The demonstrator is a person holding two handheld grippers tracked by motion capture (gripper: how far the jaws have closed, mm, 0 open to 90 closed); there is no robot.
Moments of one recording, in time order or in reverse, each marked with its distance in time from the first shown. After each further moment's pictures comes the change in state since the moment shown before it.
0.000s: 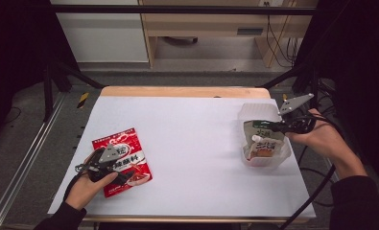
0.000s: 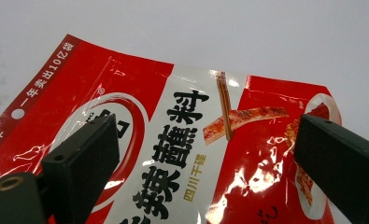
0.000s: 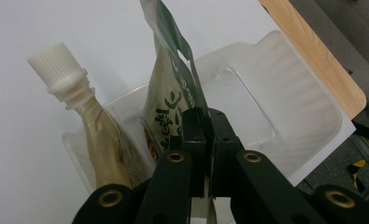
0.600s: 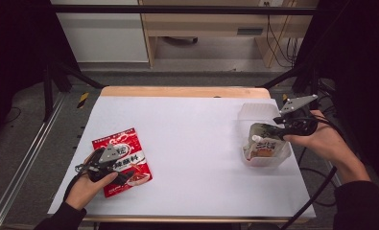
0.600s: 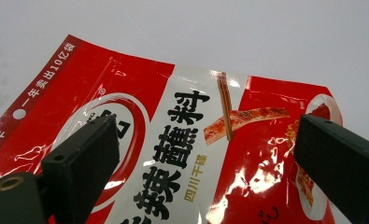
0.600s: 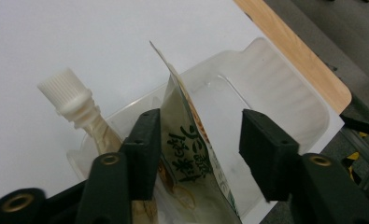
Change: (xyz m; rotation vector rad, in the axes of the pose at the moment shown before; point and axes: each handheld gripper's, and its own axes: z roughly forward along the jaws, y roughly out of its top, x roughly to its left) left arm 0.000 0.000 0.000 -0.001 0.002 -0.001; right arm 0.008 0.001 -0.007 -0.033 -0.051 0.065
